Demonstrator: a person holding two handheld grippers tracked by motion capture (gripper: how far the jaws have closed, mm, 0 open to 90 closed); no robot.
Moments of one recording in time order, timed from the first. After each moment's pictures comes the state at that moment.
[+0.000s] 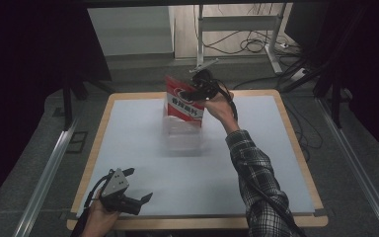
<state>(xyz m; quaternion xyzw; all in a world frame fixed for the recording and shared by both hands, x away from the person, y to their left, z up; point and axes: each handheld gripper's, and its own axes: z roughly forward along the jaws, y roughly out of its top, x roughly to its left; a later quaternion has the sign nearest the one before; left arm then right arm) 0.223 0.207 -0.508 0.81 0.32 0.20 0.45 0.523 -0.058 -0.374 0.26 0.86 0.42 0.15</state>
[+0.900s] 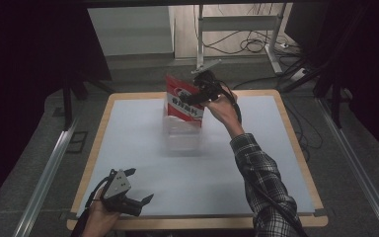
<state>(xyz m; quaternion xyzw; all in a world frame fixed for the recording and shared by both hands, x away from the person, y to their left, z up) 0.221 0.203 -0.508 0.82 0.29 0.21 0.43 0.509 -0.065 -0.366 0.25 0.85 0.43 0.15</state>
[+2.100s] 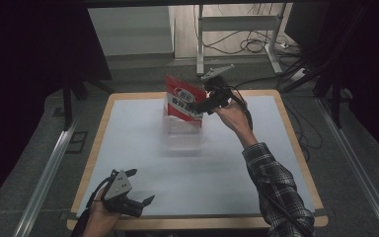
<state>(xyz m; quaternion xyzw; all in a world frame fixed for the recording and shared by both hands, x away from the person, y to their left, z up) 0.220 0.201 -0.506 0.82 0.29 0.21 0.44 0.480 -0.093 -0.359 0.24 0.85 0.43 0.15</state>
